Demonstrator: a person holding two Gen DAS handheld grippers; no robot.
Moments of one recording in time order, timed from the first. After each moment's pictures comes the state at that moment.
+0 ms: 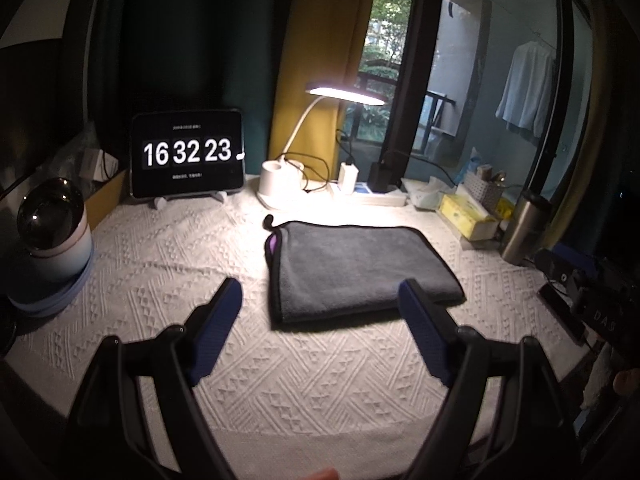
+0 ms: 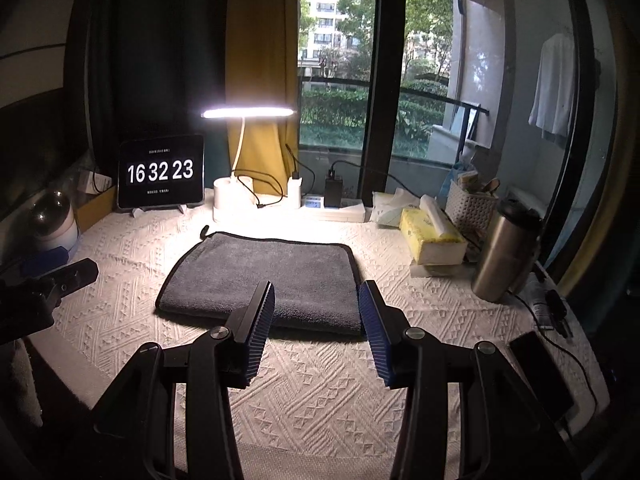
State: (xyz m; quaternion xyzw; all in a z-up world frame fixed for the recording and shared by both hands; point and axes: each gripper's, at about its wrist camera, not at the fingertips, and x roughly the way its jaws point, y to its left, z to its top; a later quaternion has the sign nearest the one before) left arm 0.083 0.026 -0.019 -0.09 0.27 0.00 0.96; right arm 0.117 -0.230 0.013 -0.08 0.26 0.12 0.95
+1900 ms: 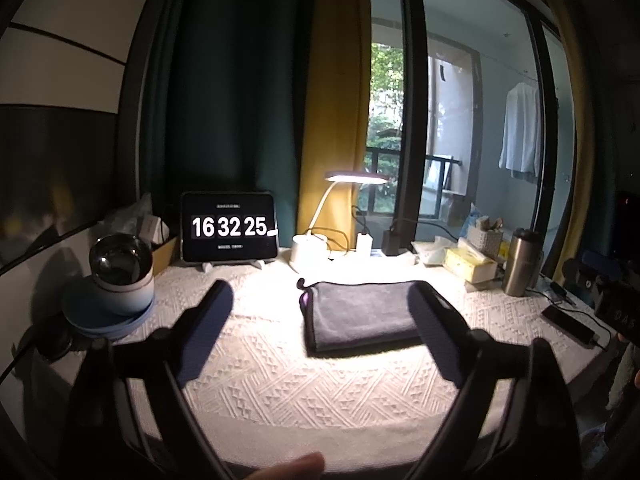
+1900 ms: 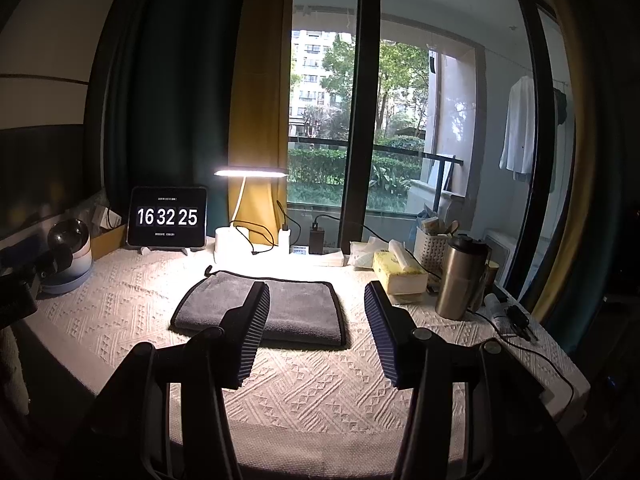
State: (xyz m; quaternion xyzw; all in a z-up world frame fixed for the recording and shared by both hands) left arm -0.026 0.028 0.002 -0.05 0.12 0.05 0.99; right arm 0.018 -0.251 0.033 -0.07 0.15 0.10 0.98
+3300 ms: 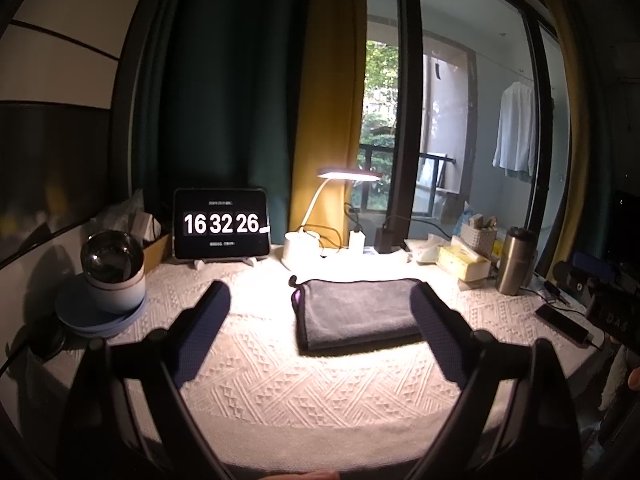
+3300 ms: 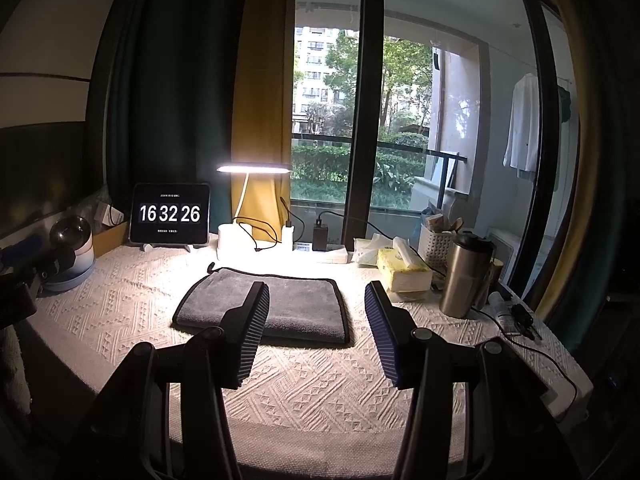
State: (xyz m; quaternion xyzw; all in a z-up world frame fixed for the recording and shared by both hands) left arm -0.022 0.026 0.005 -0.05 0.13 0.03 0.99; right arm 0.018 -0.251 0.028 -0.07 0.15 0.11 0.98
